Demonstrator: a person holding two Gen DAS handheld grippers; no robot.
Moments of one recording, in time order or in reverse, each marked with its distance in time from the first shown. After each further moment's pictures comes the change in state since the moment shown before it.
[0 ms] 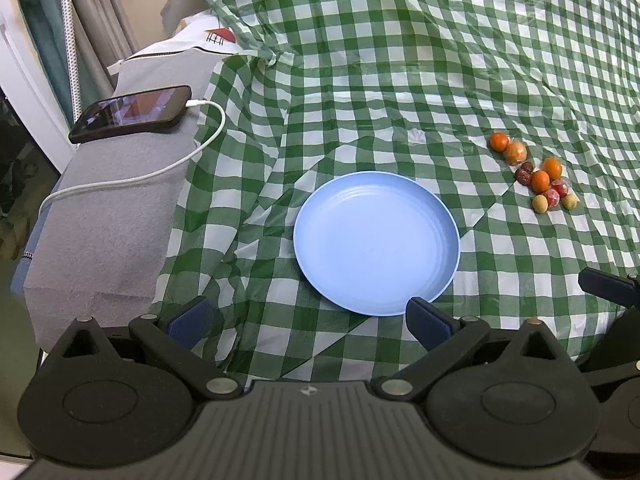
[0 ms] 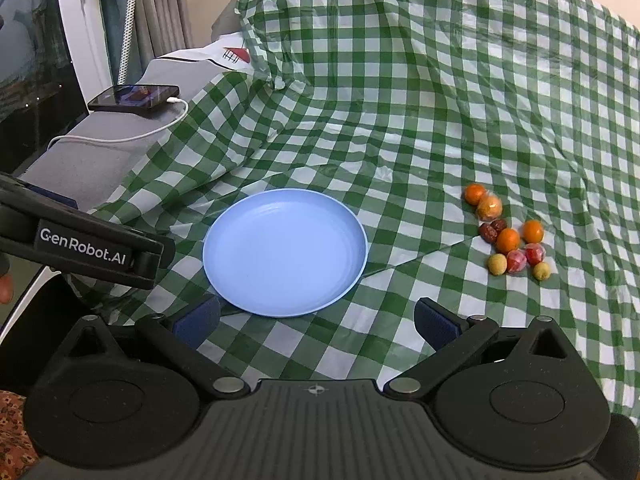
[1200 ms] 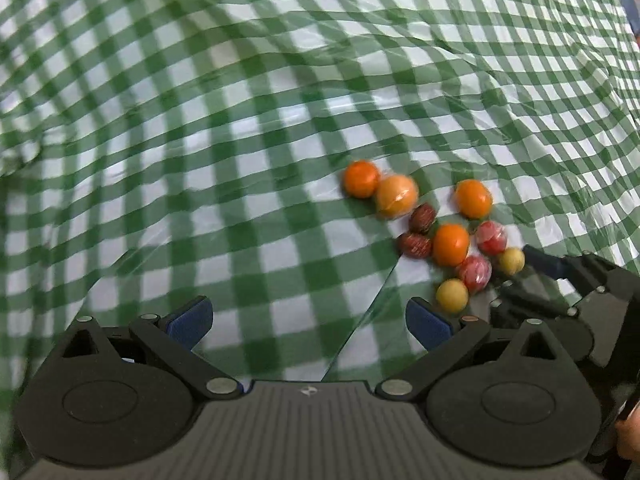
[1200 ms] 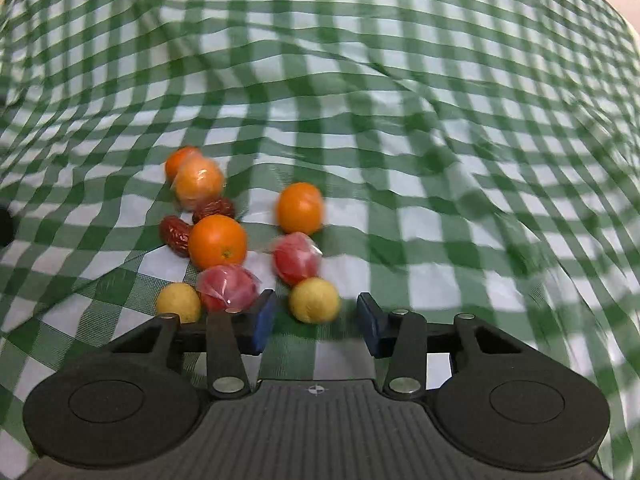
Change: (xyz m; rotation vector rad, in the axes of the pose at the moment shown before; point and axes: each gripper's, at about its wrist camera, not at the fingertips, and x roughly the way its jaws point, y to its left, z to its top) left arm 0.165 -0.219 0.134 0.286 0.005 -0.219; right arm 0.186 -0.278 -0.019 0.201 -0.058 -0.355
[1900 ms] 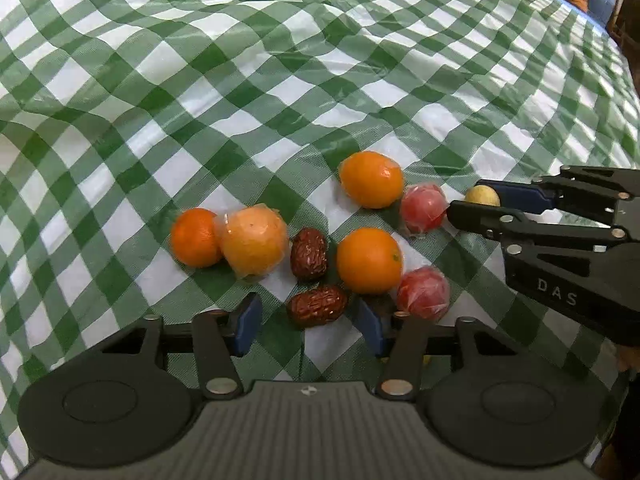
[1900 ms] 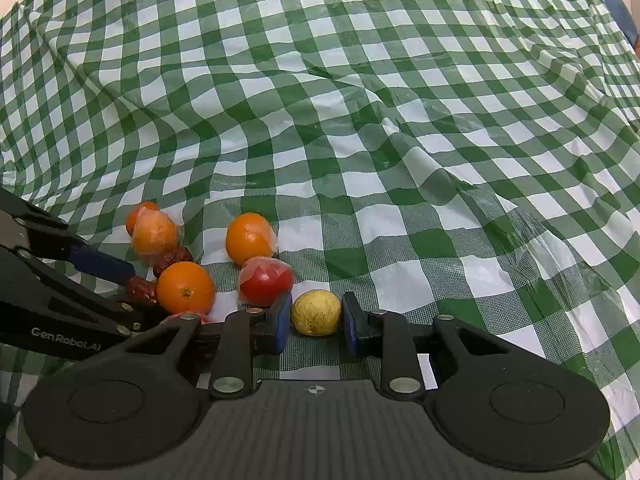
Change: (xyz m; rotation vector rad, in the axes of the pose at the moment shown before) left arm 0.095 -0.068 0.032 0.482 0.007 -0.274; right arm -0.014 -0.029 0.000 0.242 -0.017 0.010
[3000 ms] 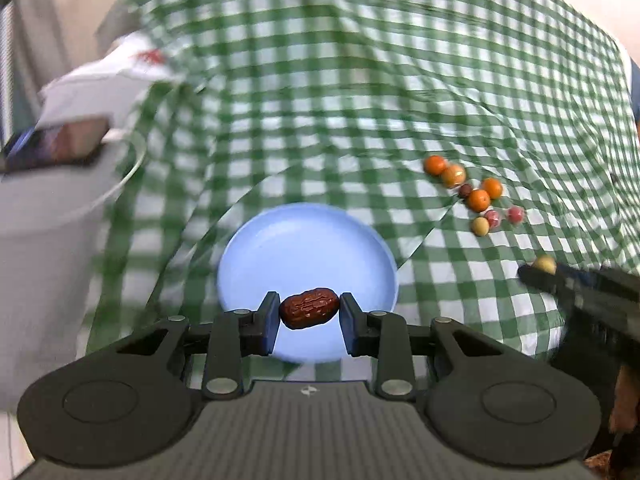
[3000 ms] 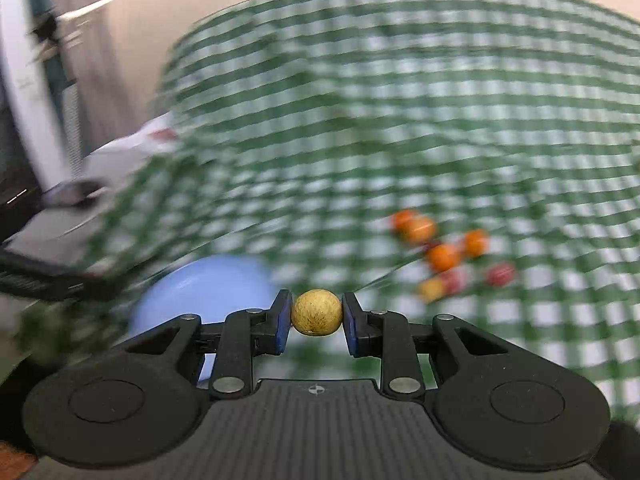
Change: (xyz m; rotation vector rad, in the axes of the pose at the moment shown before) left arm -0.305 0.002 -0.261 -0.713 -0.151 0.315; right arm -0.231 0.139 -0.050 -0.256 -0.017 0.392
